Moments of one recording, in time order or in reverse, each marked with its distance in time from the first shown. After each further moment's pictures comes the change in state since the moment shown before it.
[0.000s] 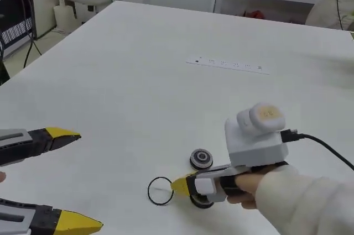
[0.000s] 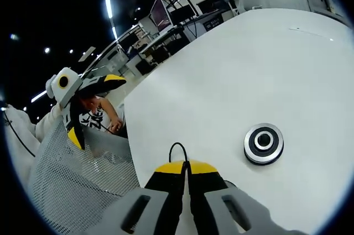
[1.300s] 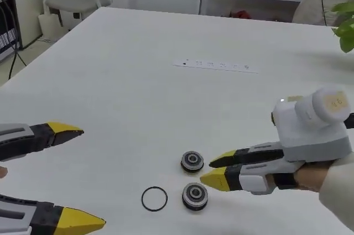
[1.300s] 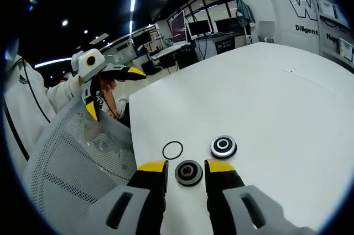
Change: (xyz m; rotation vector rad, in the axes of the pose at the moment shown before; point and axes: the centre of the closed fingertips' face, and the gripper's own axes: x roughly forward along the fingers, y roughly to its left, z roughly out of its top) left arm 0.014 -0.004 0.032 0.077 -0.005 -0.059; right arm -0.085 -0.008 0.008 -0.225 -0.088 -0.046
